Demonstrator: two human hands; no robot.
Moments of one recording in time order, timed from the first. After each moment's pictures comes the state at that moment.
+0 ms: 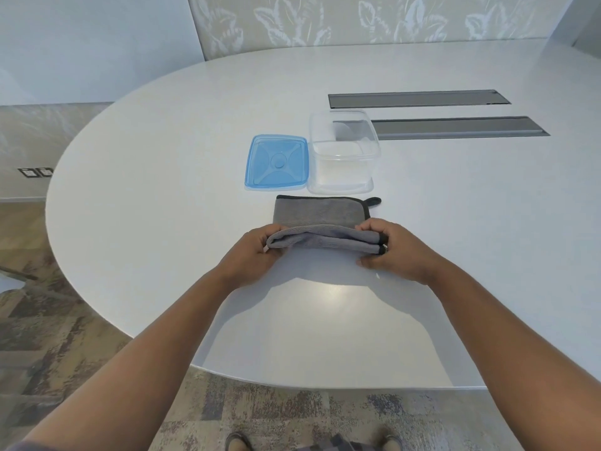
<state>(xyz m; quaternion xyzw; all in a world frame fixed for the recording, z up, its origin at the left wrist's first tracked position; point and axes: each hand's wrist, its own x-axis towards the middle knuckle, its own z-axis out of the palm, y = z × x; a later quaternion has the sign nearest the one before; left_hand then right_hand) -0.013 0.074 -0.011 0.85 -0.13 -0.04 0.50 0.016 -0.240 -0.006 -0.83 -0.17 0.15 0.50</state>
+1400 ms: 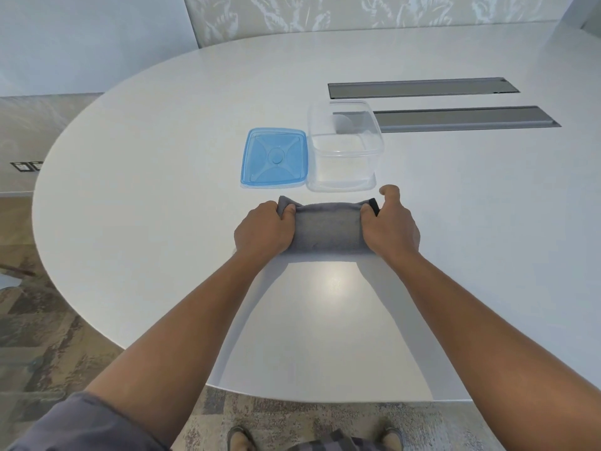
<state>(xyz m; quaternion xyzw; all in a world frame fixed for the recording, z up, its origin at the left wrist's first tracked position) 0.056 0.035 -0.025 0.96 0.12 0.05 0.23 0.059 -0.195 -0.020 -0.94 0.12 -0.08 0.31</state>
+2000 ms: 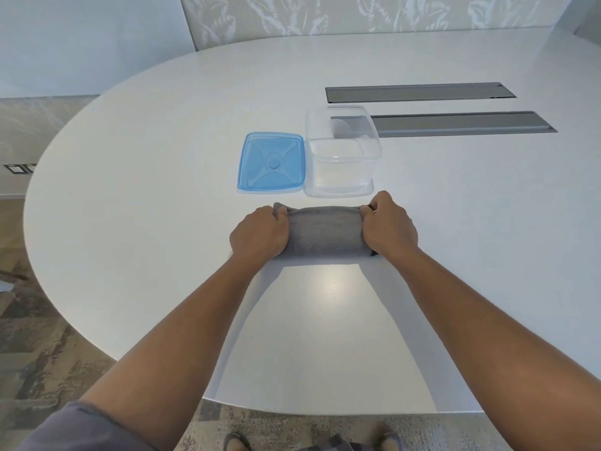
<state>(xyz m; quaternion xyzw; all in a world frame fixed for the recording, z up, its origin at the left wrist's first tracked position) 0.062 0.035 -0.019 0.96 0.15 0.03 0.22 0.076 -0.198 -0.011 -0.95 0.10 -0.03 0.28</state>
